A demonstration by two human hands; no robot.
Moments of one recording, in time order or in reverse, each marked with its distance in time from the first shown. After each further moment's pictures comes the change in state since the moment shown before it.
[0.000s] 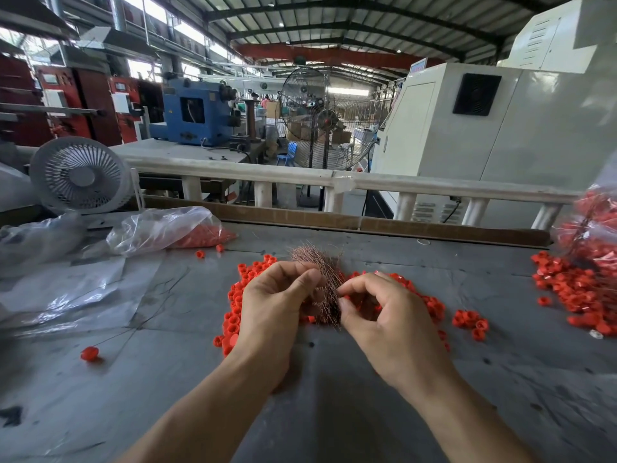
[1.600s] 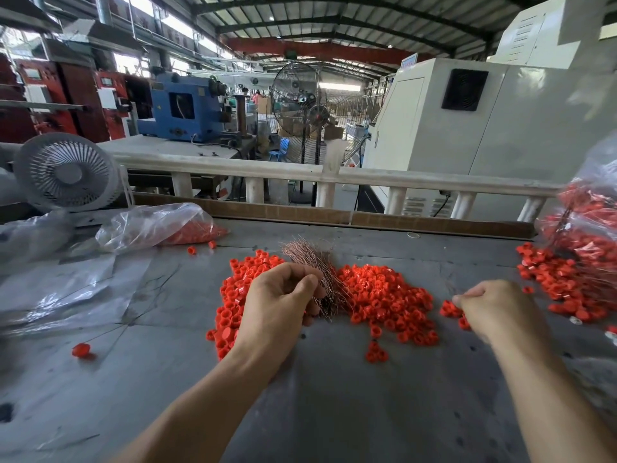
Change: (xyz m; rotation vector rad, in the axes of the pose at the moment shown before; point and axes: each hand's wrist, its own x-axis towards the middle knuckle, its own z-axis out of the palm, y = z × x) left_hand -0.007 -0.002 0.001 0.366 -0.078 0.038; right_hand 0.024 0.130 -0.091 -0.510 0.116 0.852
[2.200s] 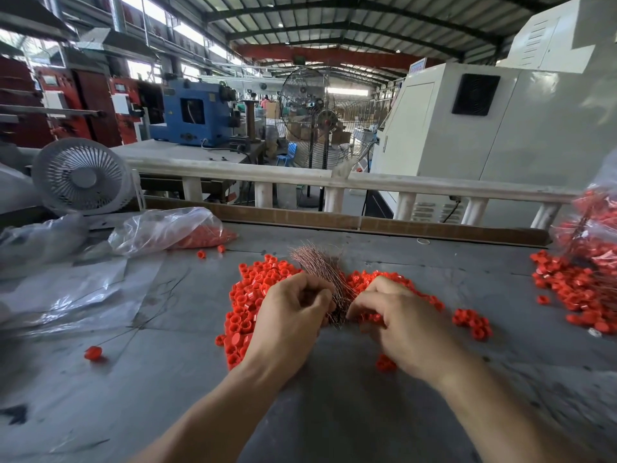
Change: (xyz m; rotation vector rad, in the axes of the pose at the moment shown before) left_hand 0.001 -0.004 0.001 0.199 -0.017 0.036; right_hand -0.095 -0.072 0.018 -0.039 -0.260 -1.011
